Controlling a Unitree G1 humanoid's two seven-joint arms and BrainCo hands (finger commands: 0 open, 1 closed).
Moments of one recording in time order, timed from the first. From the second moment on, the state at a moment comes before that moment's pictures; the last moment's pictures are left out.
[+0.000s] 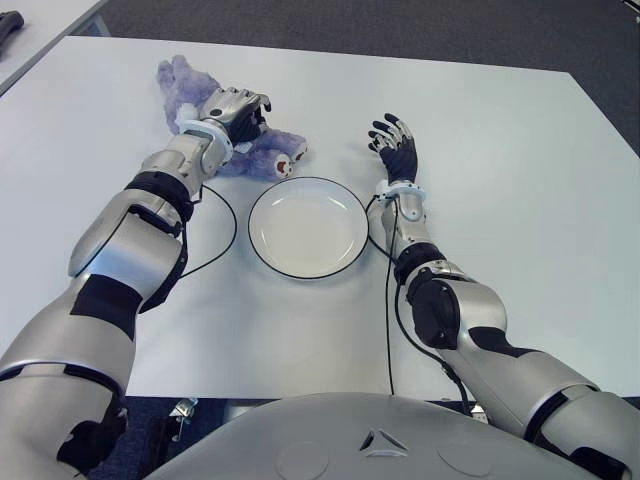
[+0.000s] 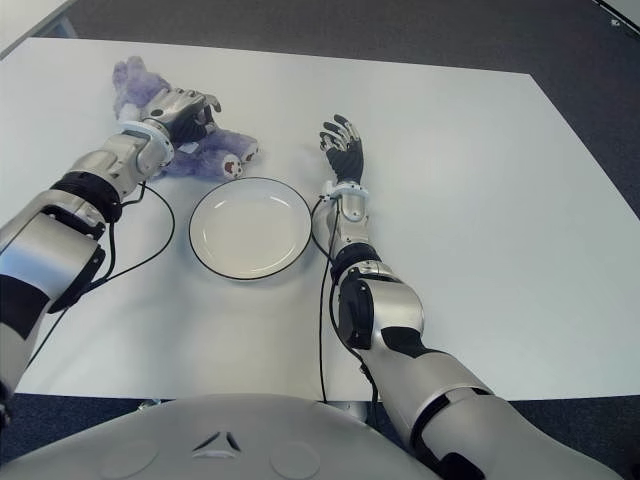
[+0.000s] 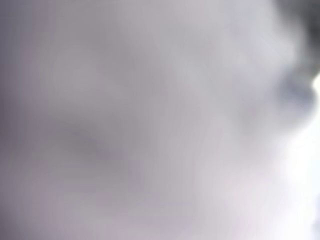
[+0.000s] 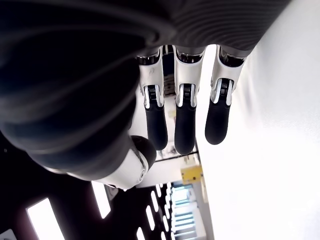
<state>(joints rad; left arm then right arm) -1.00 0.44 -0.57 1.27 0.76 -0.35 0.22 -0.79 0.07 -0.35 1.24 0.01 -0.53 -0.07</state>
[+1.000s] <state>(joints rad) -1.04 0.55 -0.60 1.19 0.74 -0.53 -0.10 -0.79 0.07 -0.32 1.24 0.00 -0.53 -0.10</state>
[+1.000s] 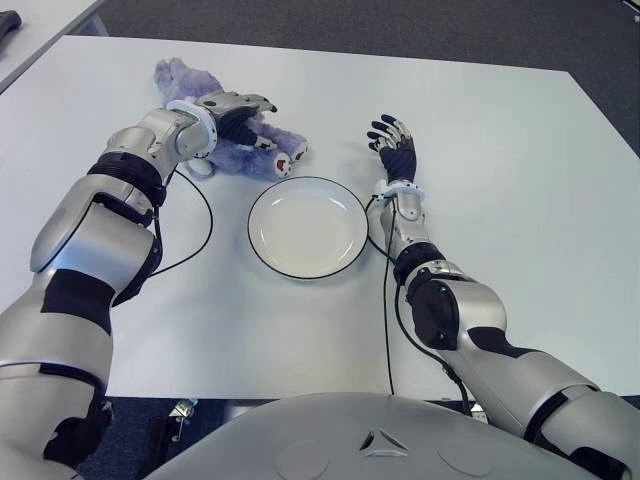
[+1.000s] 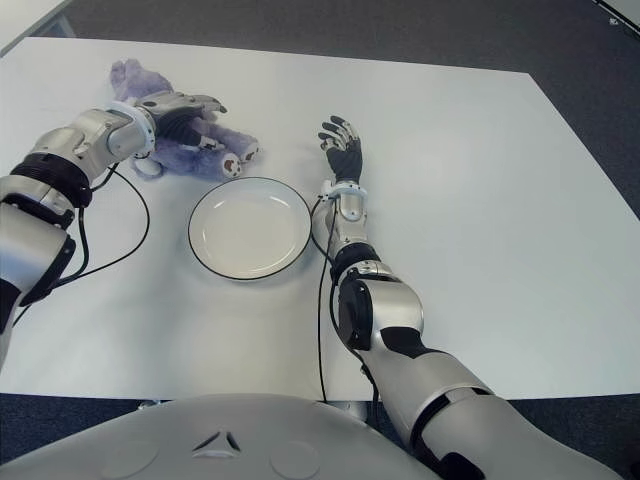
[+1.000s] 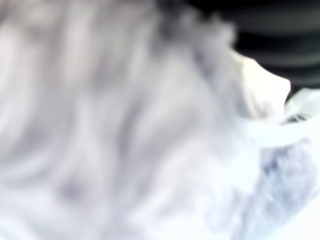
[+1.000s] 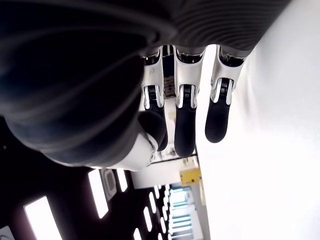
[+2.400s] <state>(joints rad) -1.05 0.54 -0.62 1.21 0.72 -0.47 -0.28 -0.79 0.07 -0.30 1.24 0.00 -0.53 -0.12</state>
